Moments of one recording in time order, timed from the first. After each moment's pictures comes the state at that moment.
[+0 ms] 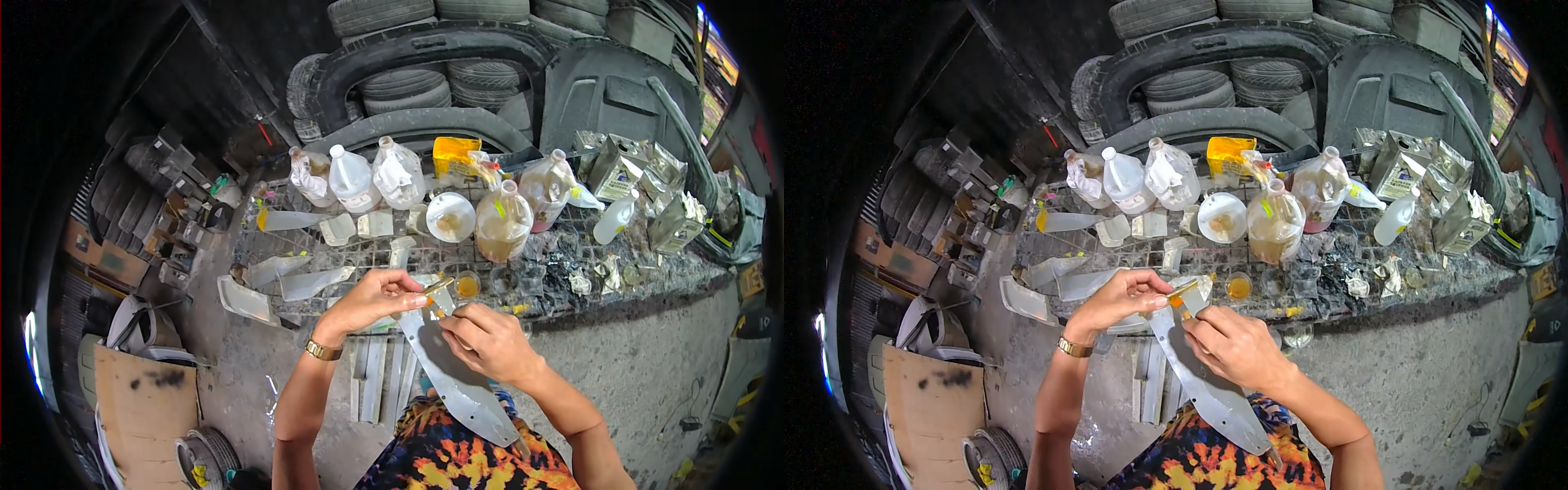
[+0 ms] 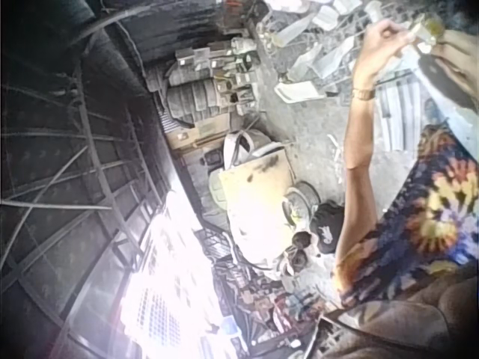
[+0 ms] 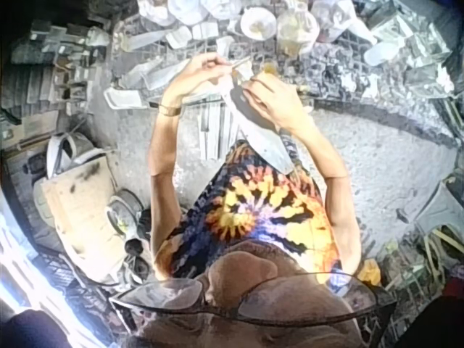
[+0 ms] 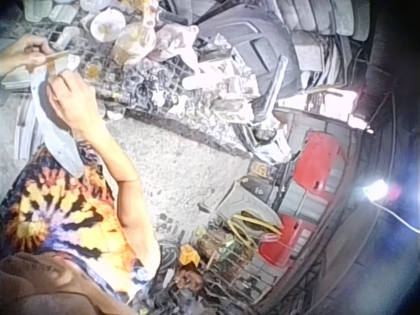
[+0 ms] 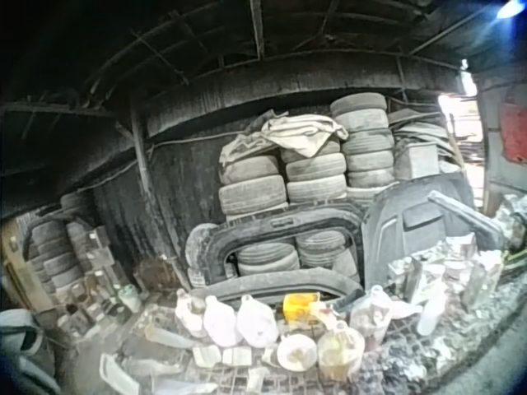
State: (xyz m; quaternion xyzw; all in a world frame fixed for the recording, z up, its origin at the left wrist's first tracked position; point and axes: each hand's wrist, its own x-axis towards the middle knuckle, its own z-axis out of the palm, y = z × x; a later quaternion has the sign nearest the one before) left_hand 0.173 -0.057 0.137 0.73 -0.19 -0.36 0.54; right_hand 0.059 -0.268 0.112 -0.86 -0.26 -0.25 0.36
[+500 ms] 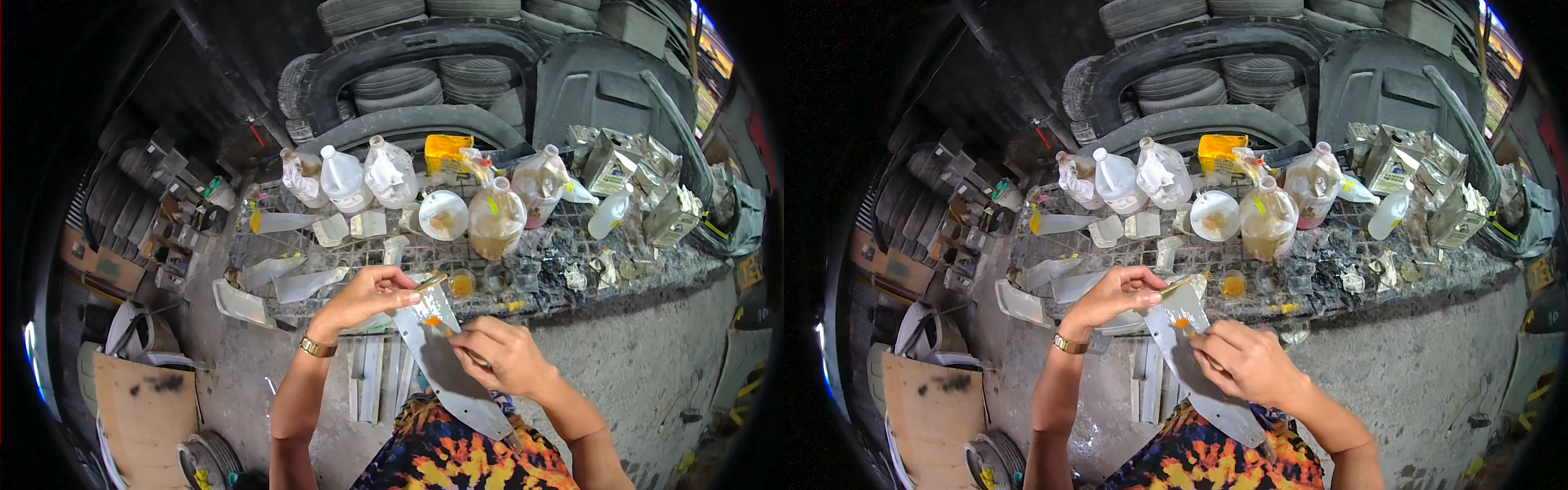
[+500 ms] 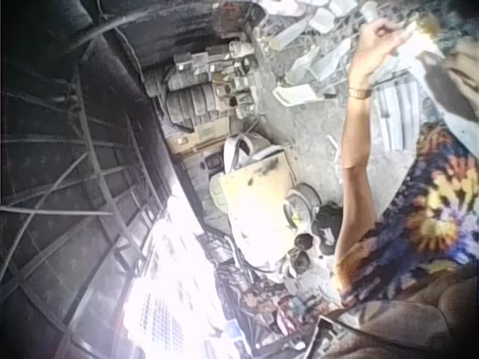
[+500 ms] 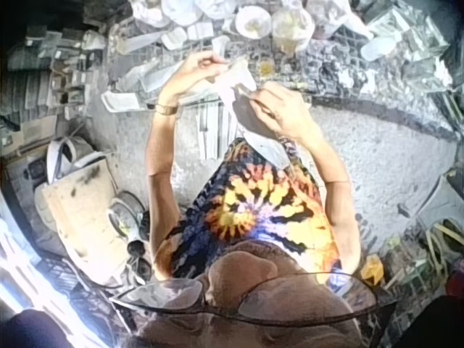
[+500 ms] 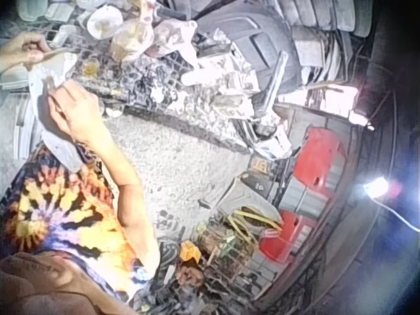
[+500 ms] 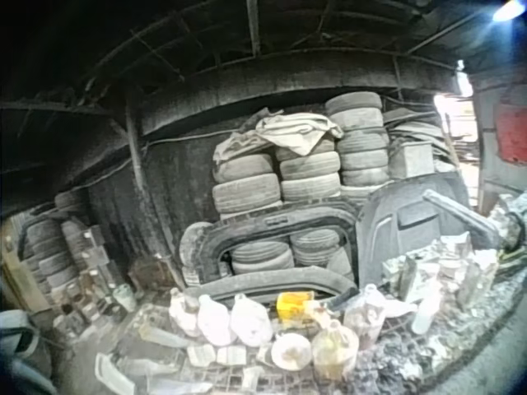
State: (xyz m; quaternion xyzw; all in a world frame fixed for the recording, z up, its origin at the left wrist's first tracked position) left_hand 0.180 -0.059 0.137 0.75 -0.19 -0.36 0.52; right_hand 0.038 -0.285 0.129 -0.86 -0.26 -0.17 0.40
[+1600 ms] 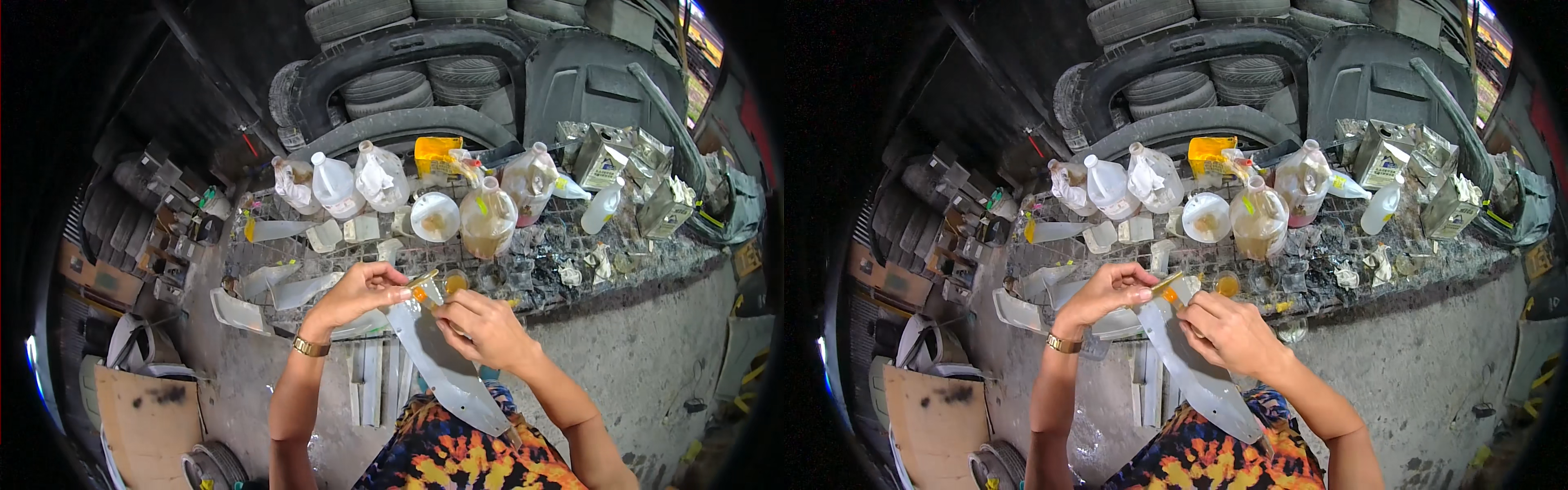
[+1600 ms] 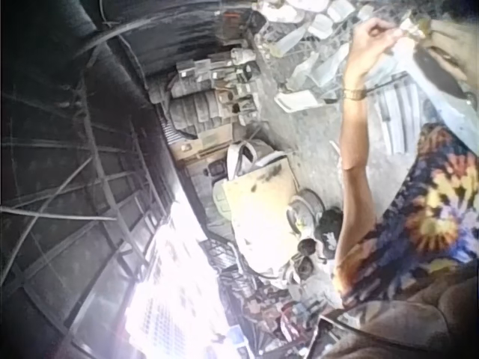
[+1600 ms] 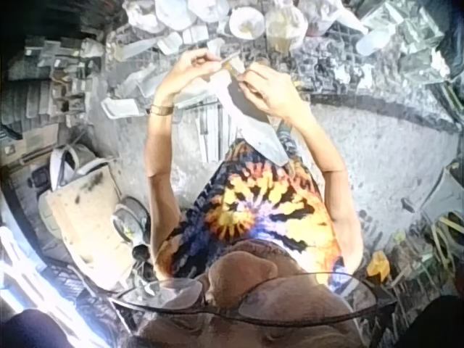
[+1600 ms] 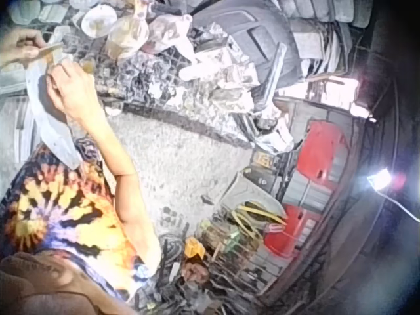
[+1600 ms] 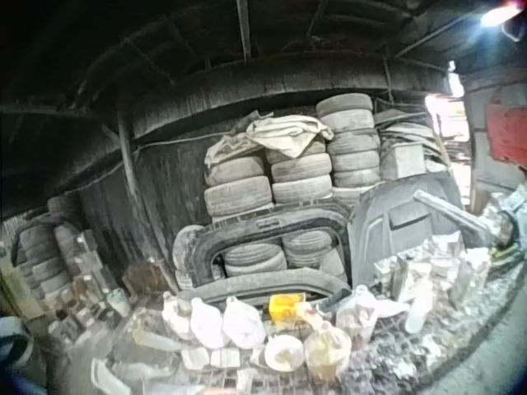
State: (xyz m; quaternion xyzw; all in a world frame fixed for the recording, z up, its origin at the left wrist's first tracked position) left_hand 0.185 -0.069 0.144 0.73 -0.20 -0.36 0.55; right_hand 0.066 -0.286 0.119 -0.86 -0.24 -0.22 0.38
